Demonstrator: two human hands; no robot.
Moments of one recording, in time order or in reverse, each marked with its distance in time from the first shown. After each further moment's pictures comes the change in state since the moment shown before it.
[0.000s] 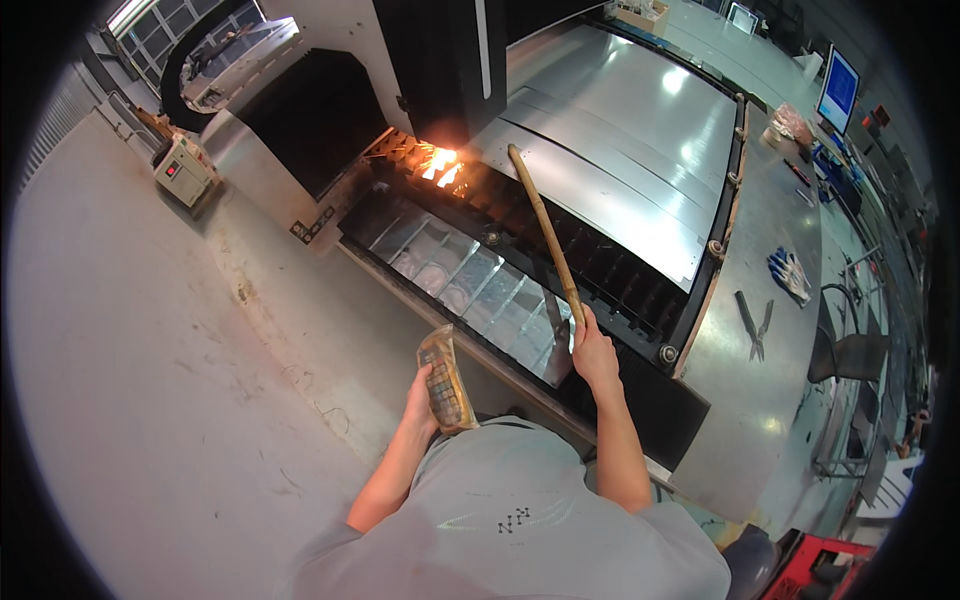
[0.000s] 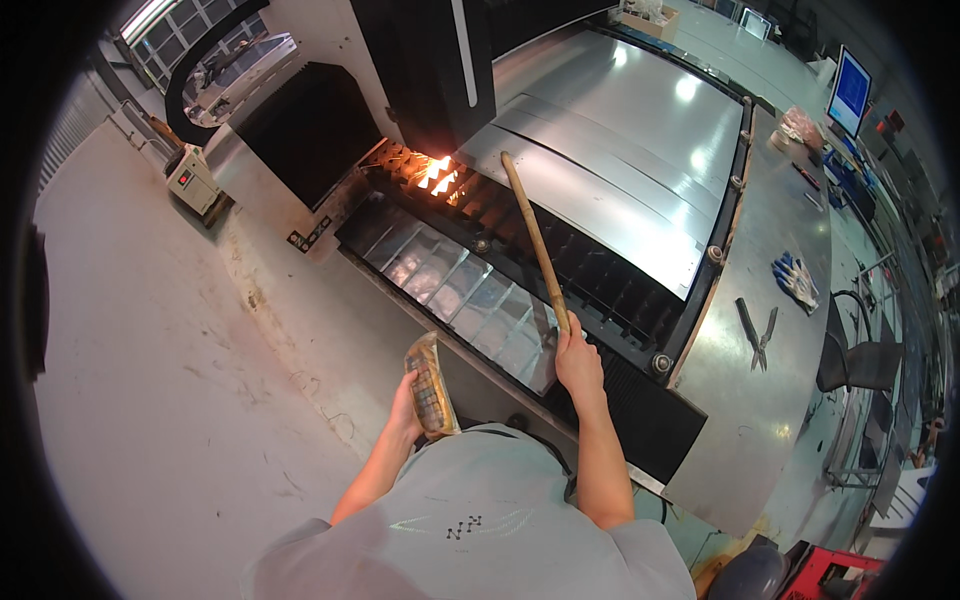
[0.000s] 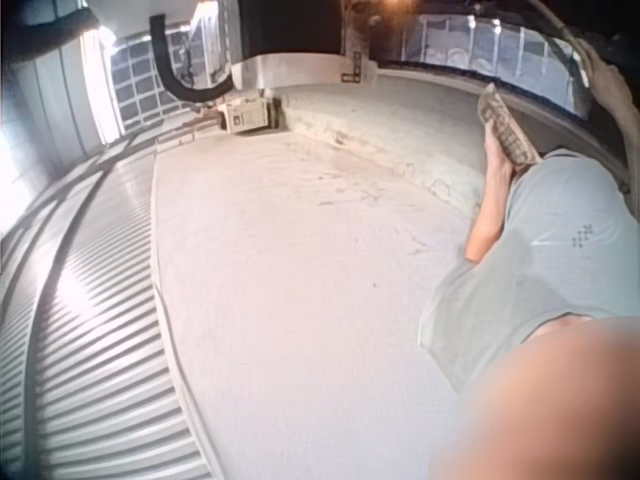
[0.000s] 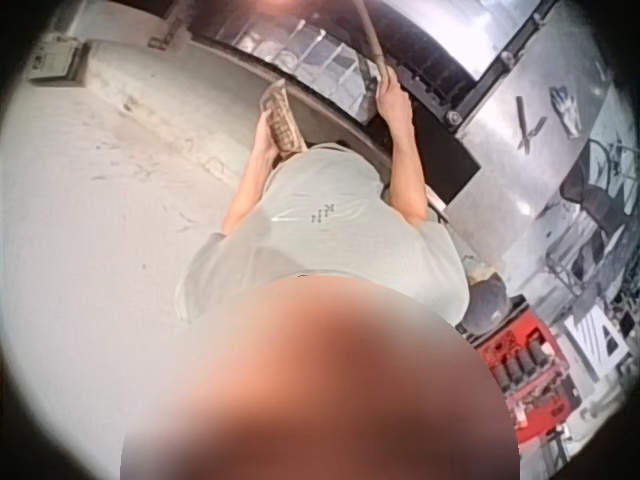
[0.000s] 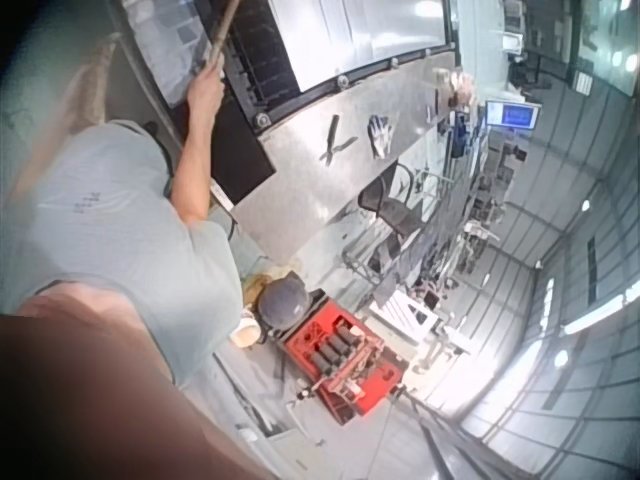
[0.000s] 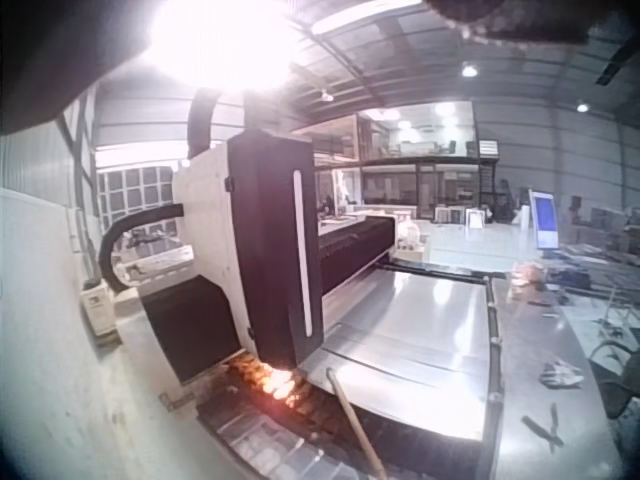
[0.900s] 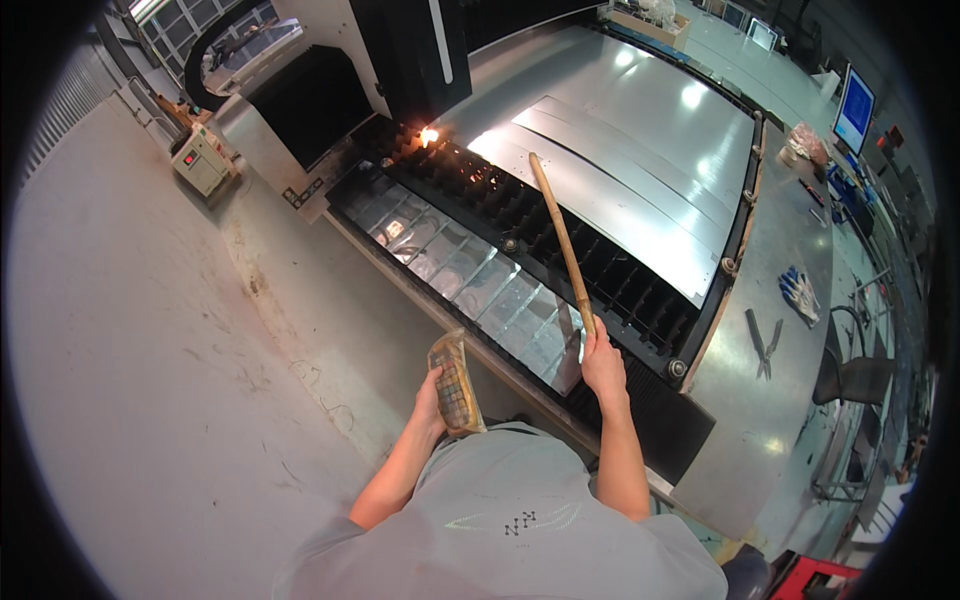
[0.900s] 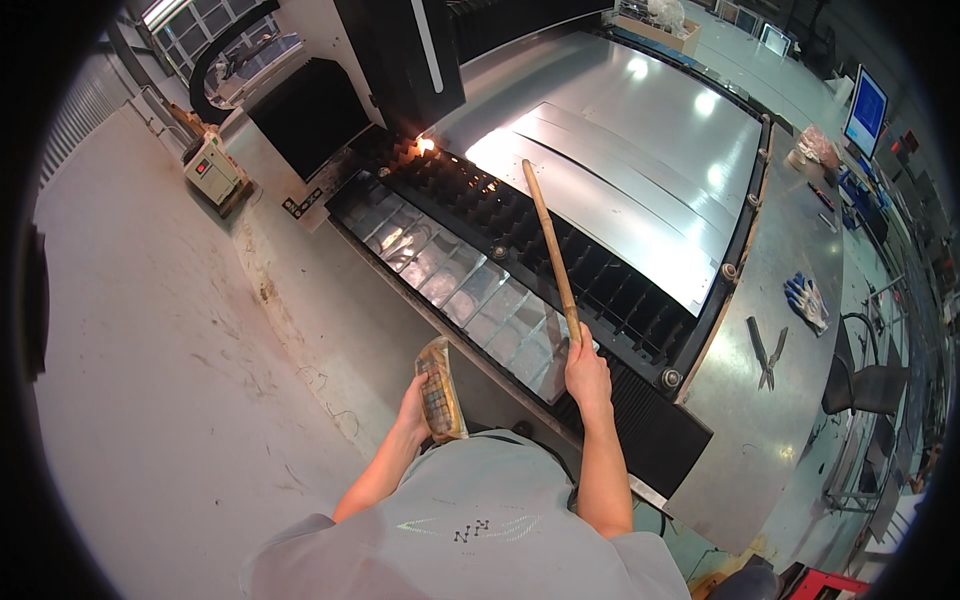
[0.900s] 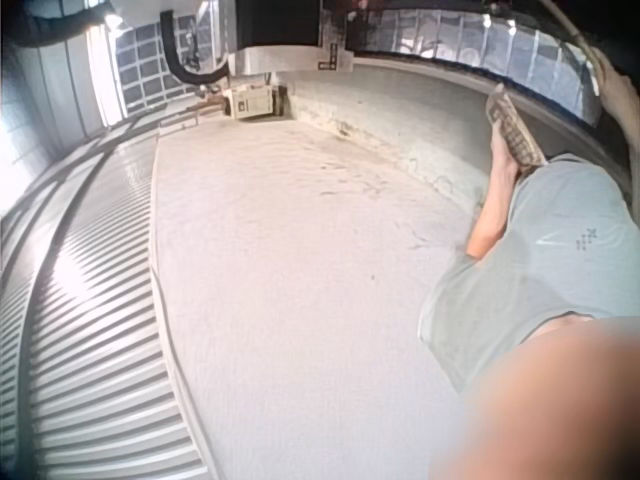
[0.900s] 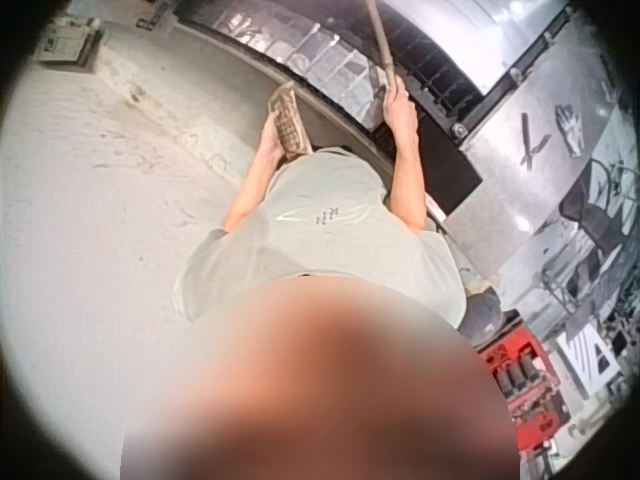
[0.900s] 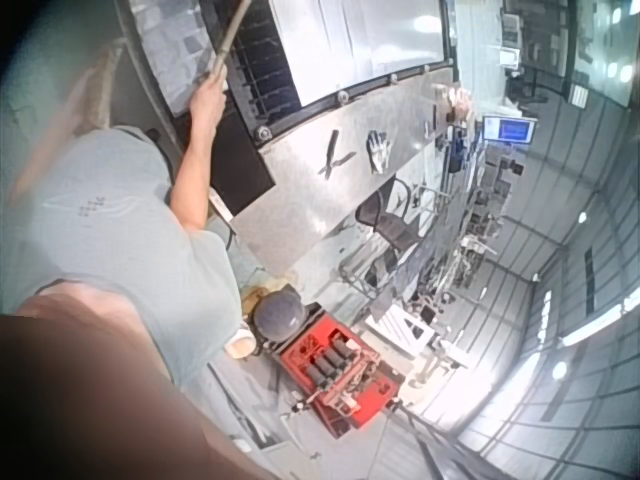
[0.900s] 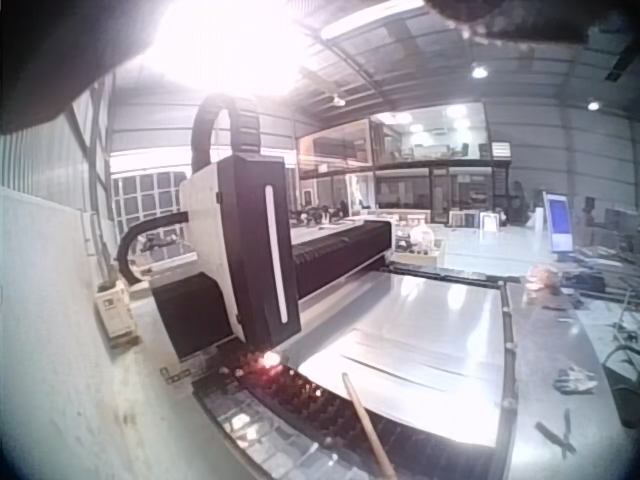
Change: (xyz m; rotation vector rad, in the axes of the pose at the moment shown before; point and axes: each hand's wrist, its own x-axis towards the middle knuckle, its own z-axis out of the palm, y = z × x) left_hand 0.002 -0.002 -0.002 -0.041 0.013 0.007; right_hand -0.004 -0.007 -0.003 0.032 -0.025 0.020
